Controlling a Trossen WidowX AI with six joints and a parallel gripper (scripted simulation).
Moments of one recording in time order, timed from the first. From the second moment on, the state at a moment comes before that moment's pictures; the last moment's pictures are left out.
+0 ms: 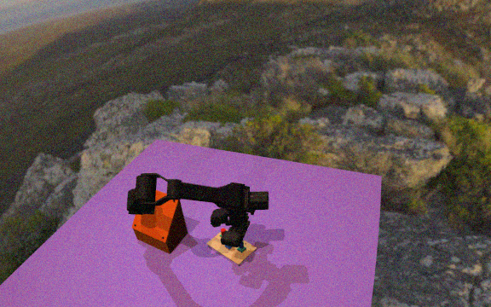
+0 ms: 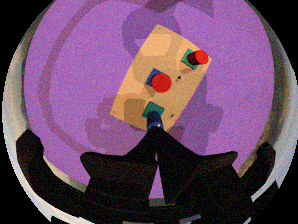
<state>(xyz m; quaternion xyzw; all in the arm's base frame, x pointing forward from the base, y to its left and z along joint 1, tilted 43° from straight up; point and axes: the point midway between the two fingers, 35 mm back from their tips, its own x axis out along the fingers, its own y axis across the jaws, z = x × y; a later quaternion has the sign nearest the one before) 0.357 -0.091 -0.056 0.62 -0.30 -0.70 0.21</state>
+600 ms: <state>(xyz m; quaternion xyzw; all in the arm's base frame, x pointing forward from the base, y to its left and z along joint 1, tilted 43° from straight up) 0.357 -0.091 -0.057 0.62 -0.30 -0.70 0.21</state>
